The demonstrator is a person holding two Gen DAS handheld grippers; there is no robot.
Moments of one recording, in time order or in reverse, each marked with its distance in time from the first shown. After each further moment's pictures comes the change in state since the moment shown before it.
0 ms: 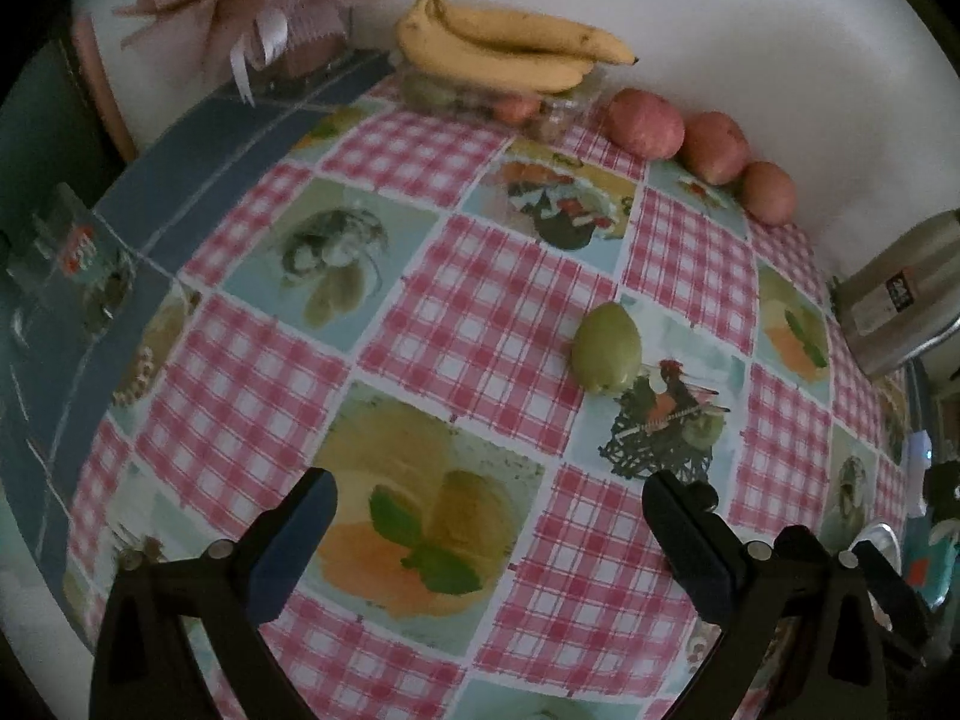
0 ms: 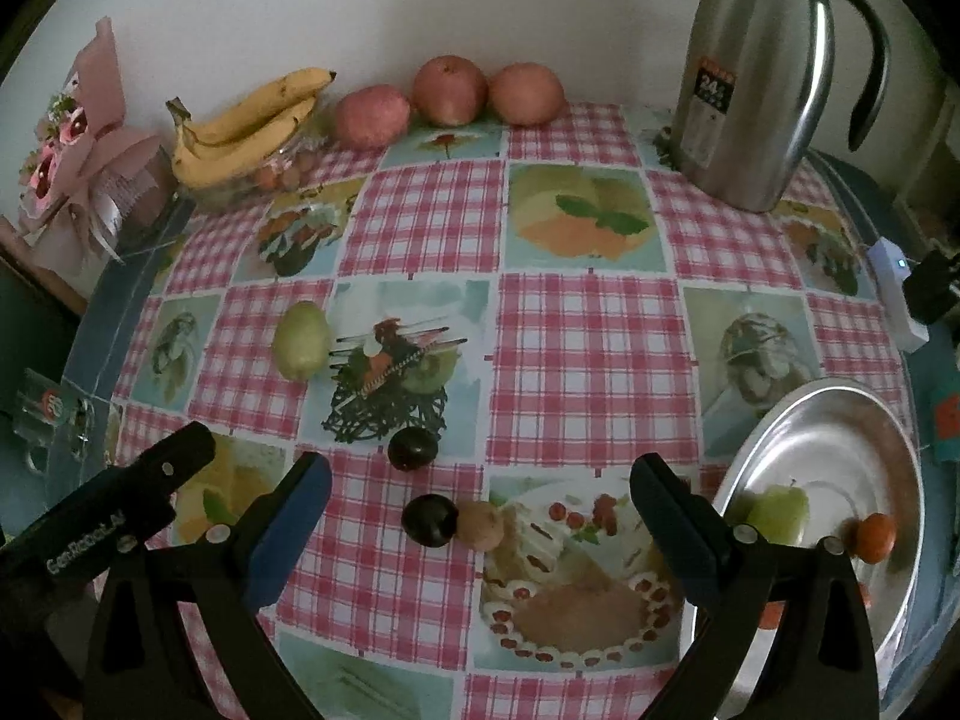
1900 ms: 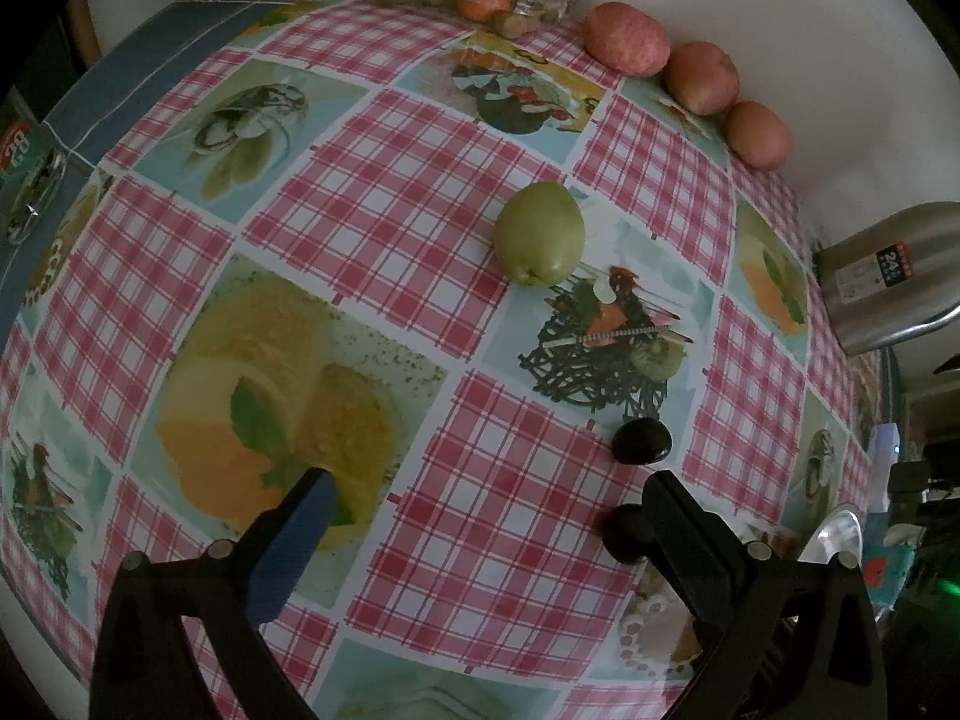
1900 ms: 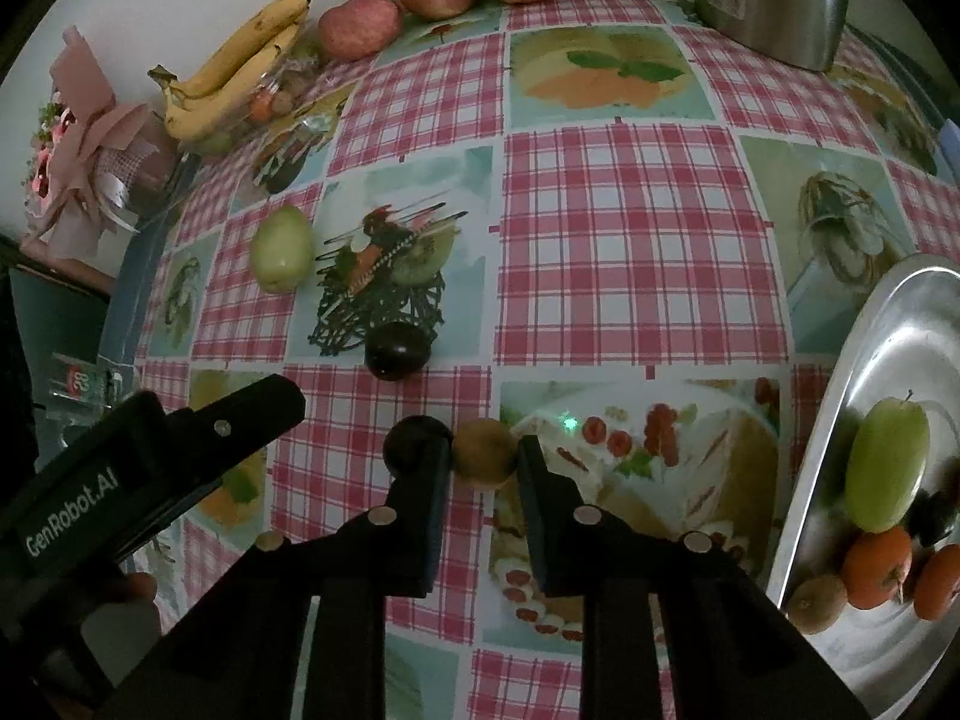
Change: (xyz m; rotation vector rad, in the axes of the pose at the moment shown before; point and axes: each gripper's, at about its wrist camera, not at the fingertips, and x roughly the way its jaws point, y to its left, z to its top) left arm 0.037 -0.023 -0.028 -0.068 0.154 -0.112; right arm 0.050 -0.025 -0.027 0.083 0.185 0.188
